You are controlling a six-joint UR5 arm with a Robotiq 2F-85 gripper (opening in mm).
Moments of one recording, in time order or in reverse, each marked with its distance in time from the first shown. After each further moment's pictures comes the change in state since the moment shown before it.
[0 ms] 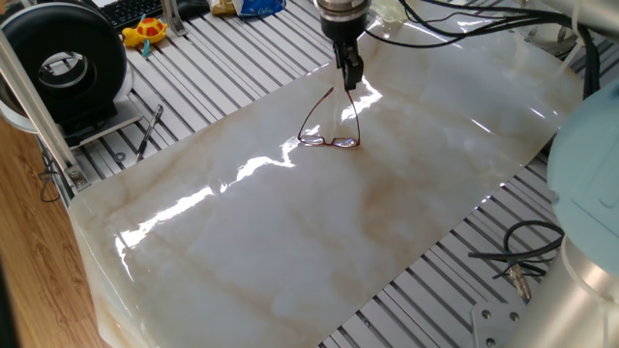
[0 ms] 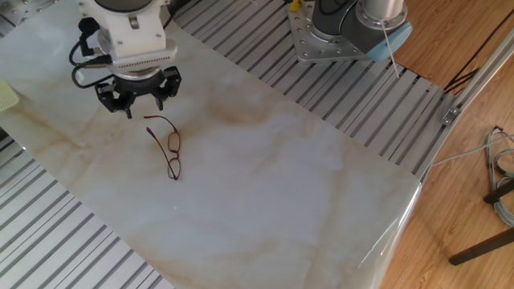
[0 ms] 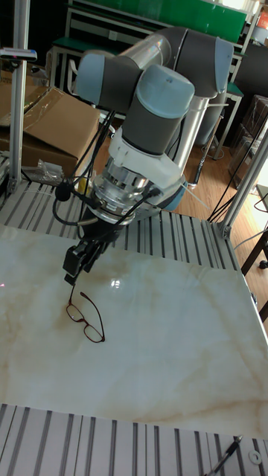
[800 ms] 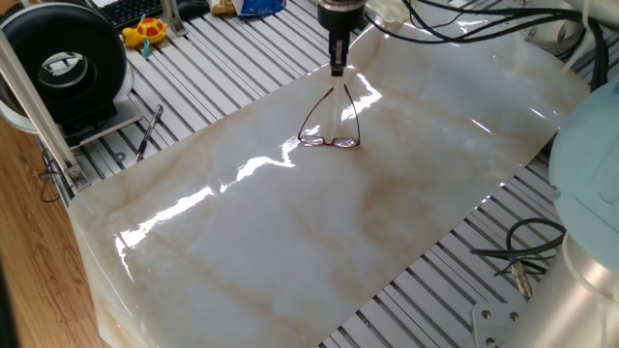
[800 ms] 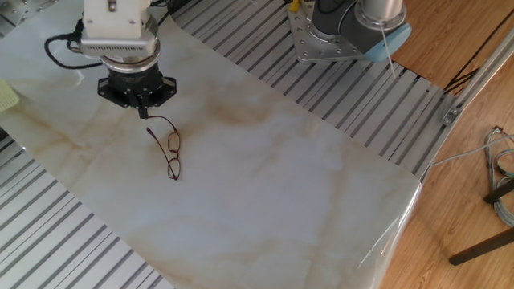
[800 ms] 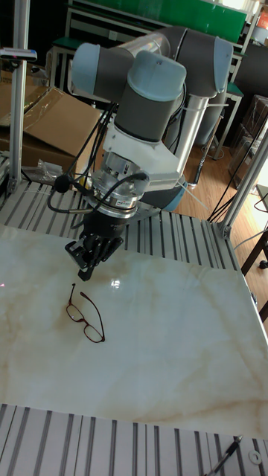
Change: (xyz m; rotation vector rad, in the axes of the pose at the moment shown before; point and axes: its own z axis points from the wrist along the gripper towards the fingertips) arm -0.020 -0.006 -0.013 -0.011 -0.111 0.325
